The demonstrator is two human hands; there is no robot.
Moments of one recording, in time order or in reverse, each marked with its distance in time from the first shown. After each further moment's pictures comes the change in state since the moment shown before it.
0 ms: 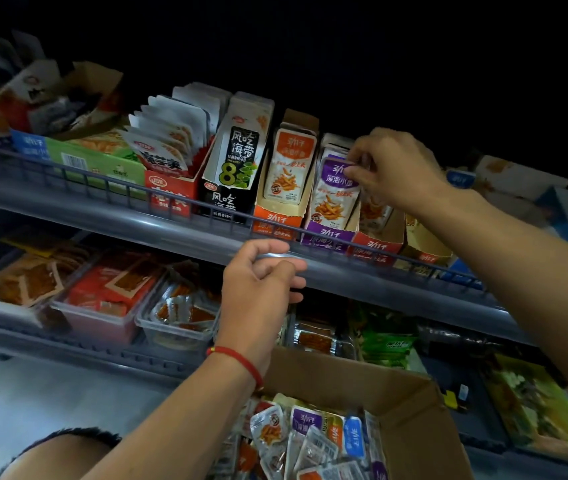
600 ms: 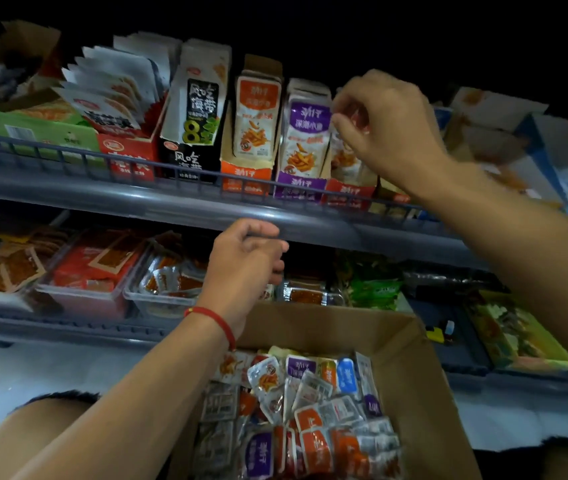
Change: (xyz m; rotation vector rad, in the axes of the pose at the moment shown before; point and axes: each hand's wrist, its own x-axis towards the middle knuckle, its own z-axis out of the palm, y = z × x) left_hand -0.005 -0.019 -0.005 0.292 -0.118 -0.098; right_hand -0.055 0.001 -0.015 0.073 0.215 -0.050
